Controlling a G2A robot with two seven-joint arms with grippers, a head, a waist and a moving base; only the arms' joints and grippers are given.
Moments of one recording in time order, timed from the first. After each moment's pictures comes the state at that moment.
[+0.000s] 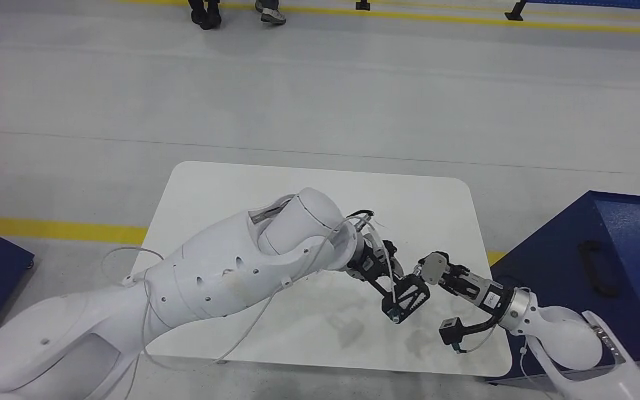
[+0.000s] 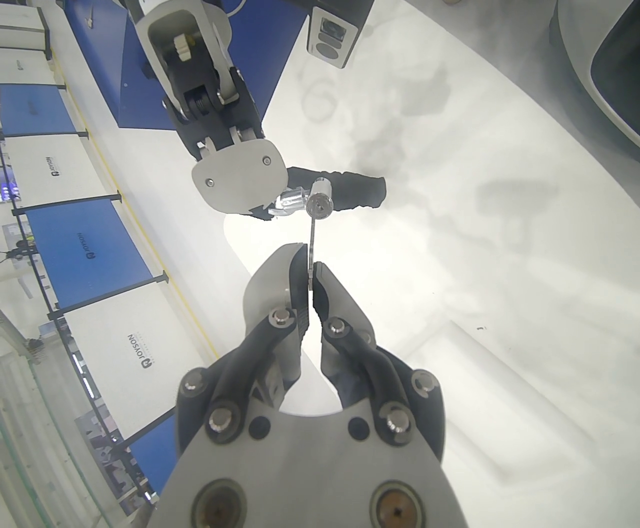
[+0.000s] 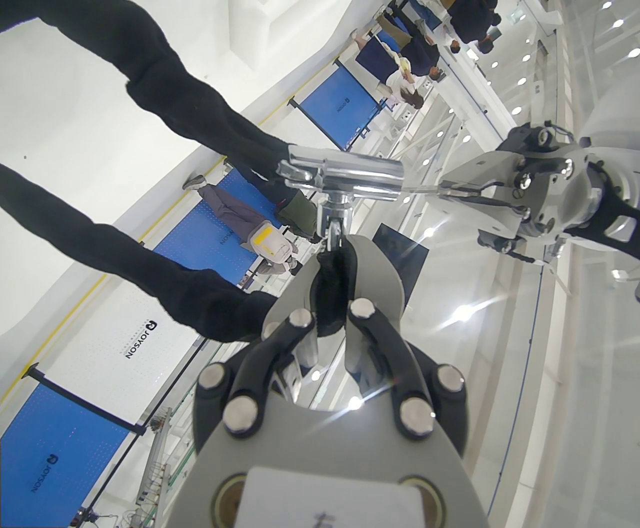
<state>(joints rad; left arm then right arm) 0.19 -1.30 -0.32 -1.54 1.76 -1.01 0.01 -1.57 -0.74 1.54 -1.80 -3.07 0.43 -0.57</state>
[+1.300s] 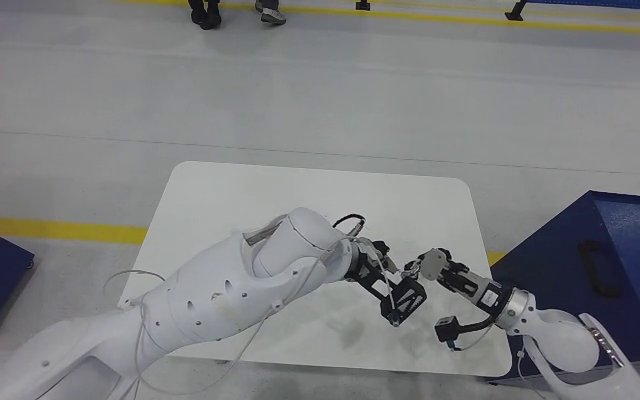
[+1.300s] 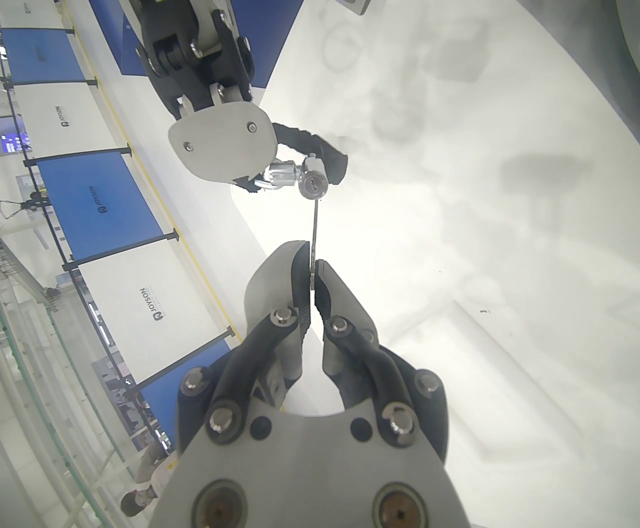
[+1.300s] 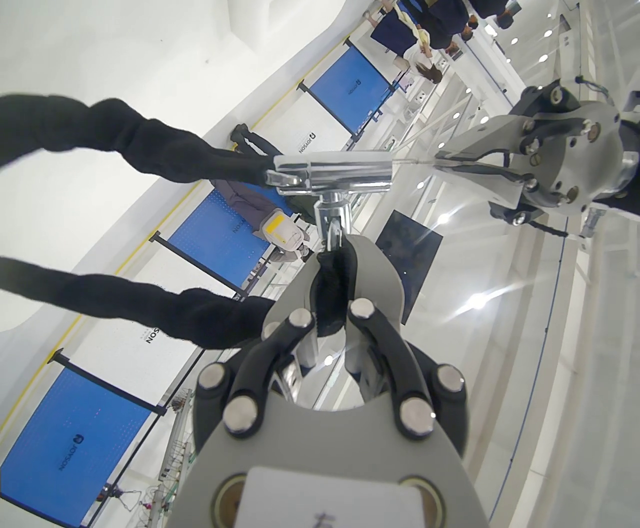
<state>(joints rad) 0.33 -1.29 -0.42 -1.65 1.80 -1.01 -0.22 -1.59 -0.75 1.54 -1.84 -3.07 0.36 -0.52</state>
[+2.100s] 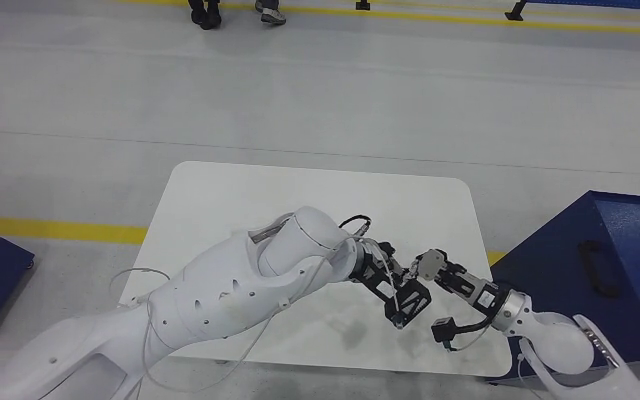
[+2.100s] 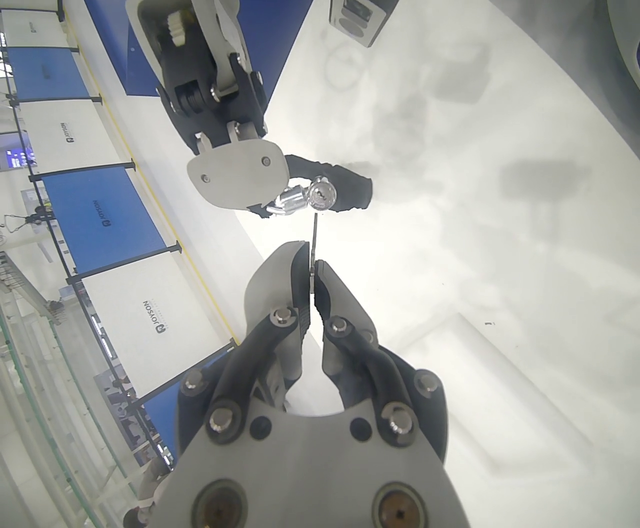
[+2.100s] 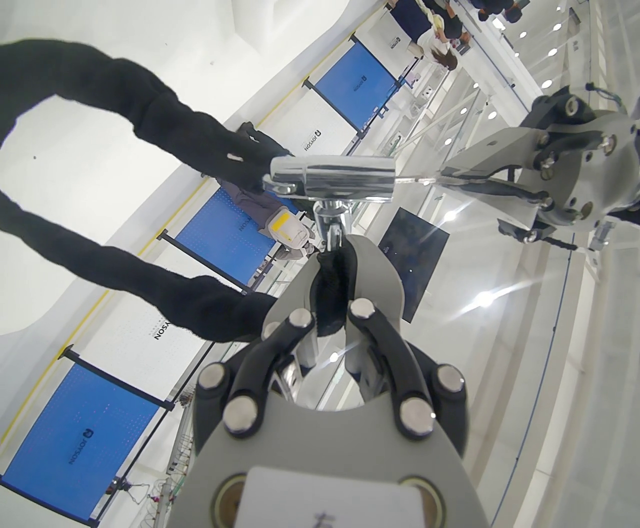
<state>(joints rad) 0.32 -1.31 -0.42 -1.62 1.83 -1.01 -0.16 -1.60 -0.73 1.52 -1.85 -3.07 0.33 -0.46</state>
